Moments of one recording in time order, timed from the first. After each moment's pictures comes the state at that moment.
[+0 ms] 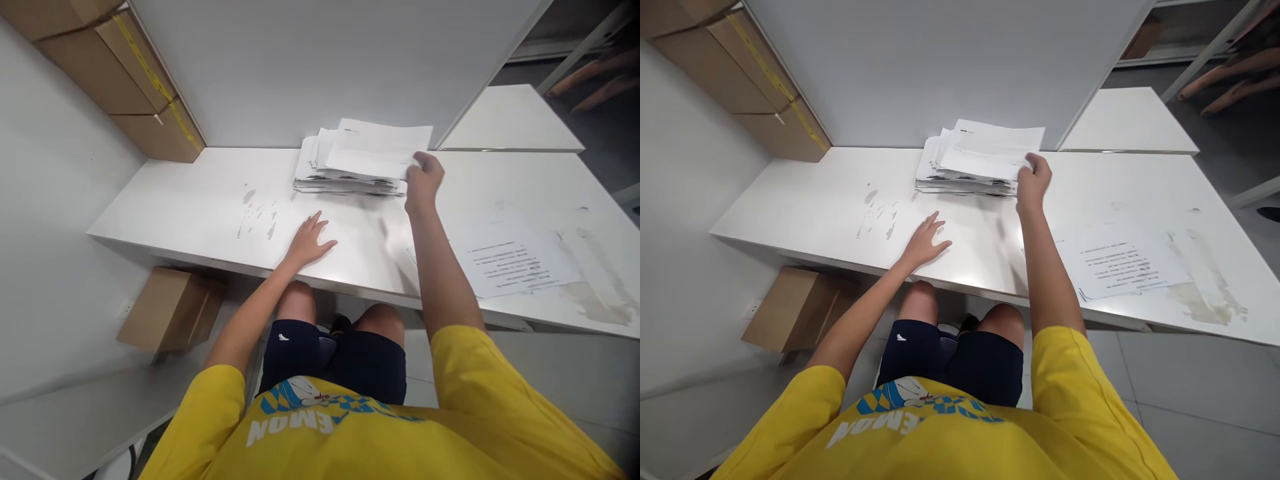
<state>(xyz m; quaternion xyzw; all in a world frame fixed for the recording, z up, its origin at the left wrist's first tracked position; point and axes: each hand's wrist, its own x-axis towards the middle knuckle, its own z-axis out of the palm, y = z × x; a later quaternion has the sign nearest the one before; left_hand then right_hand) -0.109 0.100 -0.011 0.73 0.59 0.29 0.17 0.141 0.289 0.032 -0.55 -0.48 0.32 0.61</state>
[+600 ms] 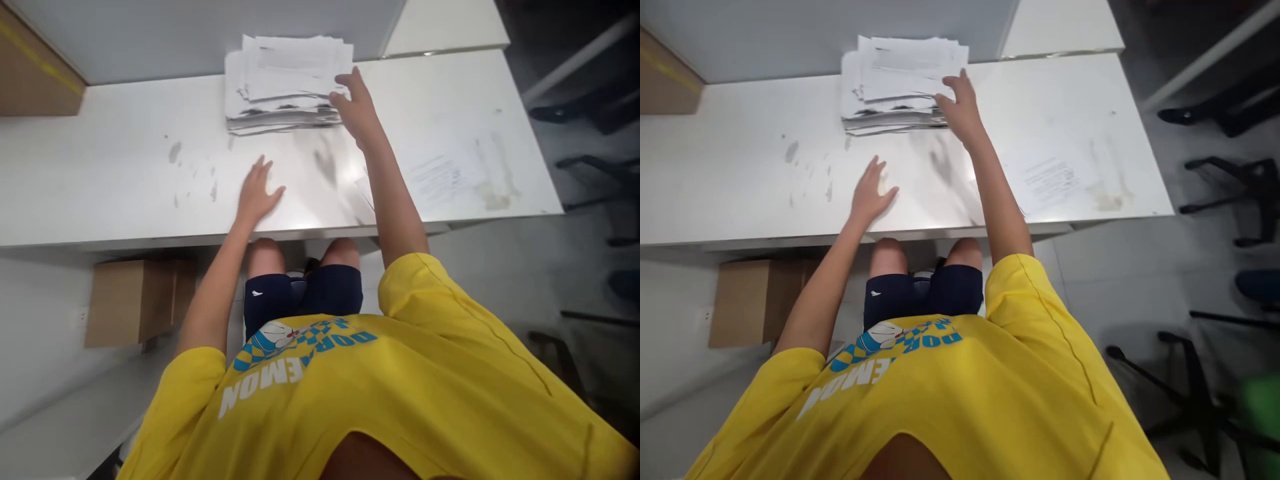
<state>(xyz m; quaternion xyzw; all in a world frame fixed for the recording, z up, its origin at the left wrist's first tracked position) -0.111 0.124 -0.021 0.74 0.56 0.33 0.17 0.167 0.264 0.057 -0.58 -0.68 0.26 0.36</state>
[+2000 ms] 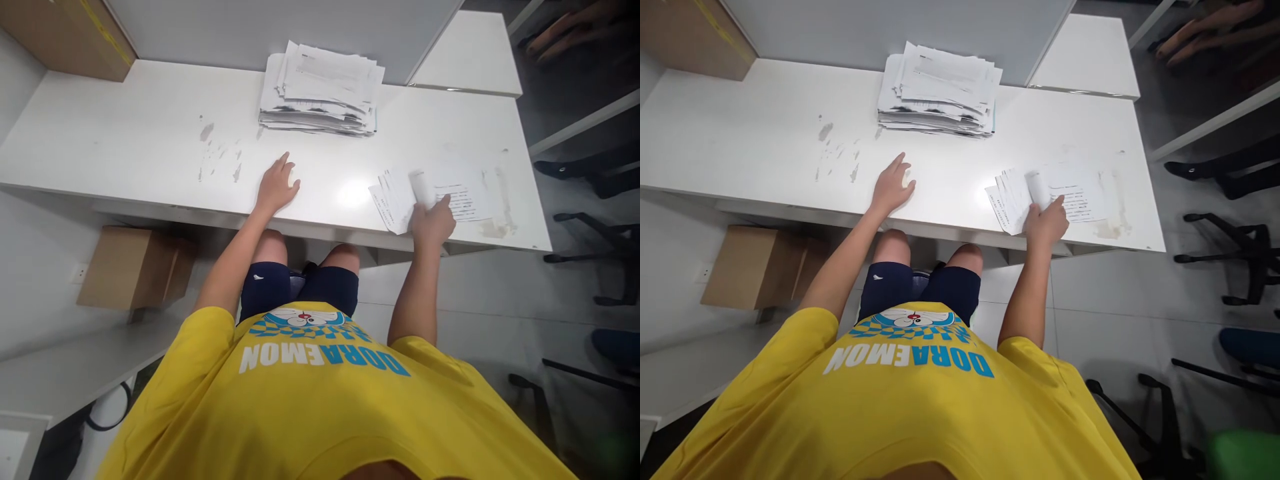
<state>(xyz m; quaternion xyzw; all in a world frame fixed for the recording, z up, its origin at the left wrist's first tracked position) -0.091 0.105 -0.011 0.73 0.61 0.28 0.09 0.307 0.080 -0.017 -0.83 -0.52 0.05 0.18</state>
